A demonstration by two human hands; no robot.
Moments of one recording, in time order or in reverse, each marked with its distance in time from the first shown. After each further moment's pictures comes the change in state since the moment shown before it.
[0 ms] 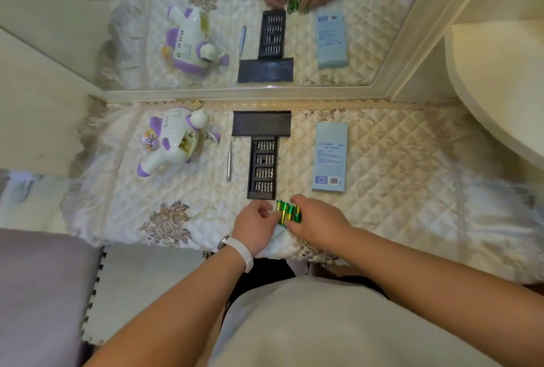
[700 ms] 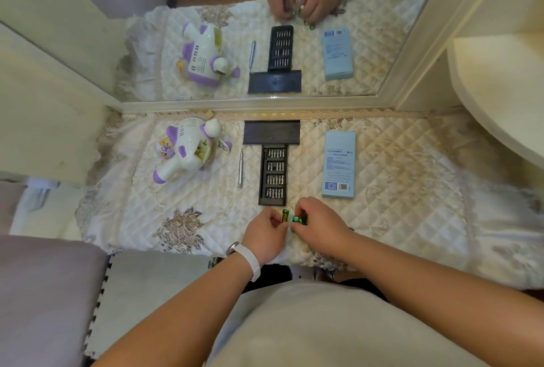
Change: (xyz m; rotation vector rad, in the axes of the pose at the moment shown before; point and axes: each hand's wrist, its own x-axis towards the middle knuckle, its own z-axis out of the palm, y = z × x) left_hand -0.012 0.004 -0.013 0.096 -0.091 0.059; right_hand -0.001 -0.020 0.003 0.216 0.094 0.010
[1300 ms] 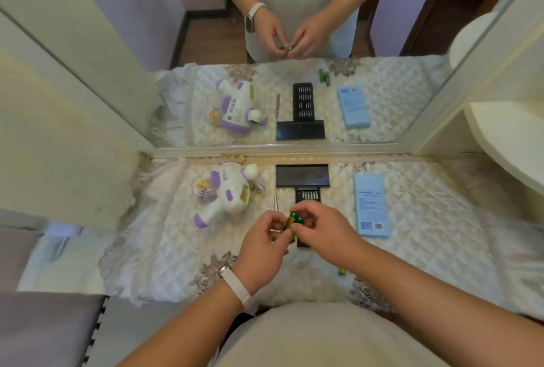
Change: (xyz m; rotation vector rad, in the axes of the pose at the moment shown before) left_hand -0.013 0.015 -0.132 -0.403 -0.017 0.297; right_hand 0.016 -0.138 -0.027 0.277 0.177 -0.022
